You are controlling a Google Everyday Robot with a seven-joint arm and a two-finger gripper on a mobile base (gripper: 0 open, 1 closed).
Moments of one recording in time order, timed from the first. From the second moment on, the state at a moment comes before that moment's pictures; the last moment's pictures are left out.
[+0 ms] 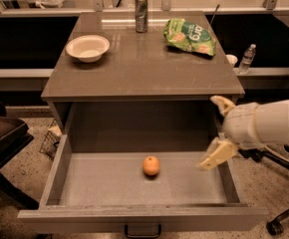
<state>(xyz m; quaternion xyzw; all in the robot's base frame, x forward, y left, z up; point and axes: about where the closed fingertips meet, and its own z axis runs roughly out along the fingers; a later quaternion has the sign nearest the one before) 0.481 -0.162 0.792 -0.57 0.72 0.11 0.39</state>
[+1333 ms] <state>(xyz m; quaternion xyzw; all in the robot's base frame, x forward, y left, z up) 0.499 -0.076 0.708 -0.58 0.71 0.17 0.37</state>
